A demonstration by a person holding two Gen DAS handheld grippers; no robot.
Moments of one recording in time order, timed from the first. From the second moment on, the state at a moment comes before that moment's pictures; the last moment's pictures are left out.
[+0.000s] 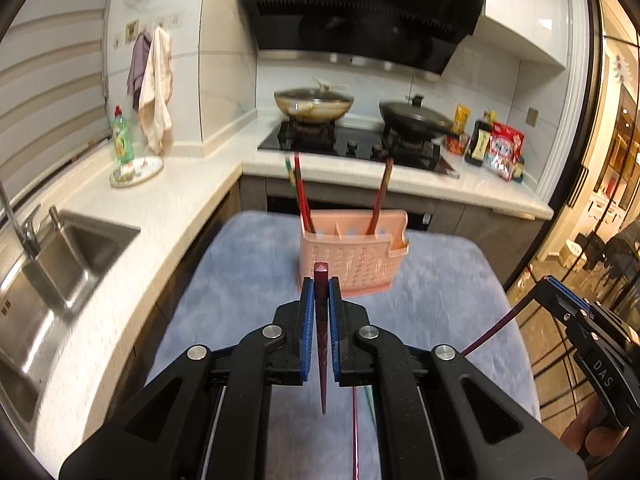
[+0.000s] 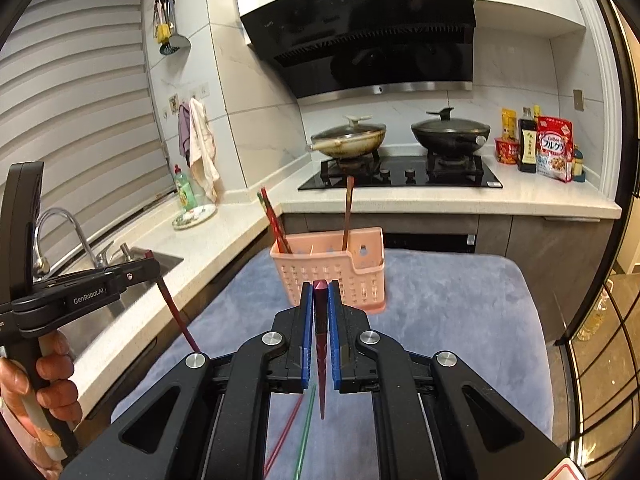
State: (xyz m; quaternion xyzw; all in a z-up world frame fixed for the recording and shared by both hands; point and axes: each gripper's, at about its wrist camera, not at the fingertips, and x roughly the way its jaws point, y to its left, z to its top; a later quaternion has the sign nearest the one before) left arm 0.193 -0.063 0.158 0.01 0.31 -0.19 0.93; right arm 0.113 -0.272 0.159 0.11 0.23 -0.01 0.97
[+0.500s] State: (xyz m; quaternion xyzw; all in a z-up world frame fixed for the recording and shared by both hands) left arm 0.283 -0.091 0.254 -0.02 0.19 -0.17 0.97; right arm 0.241 -0.308 0.248 0.14 0.13 -0.03 0.98
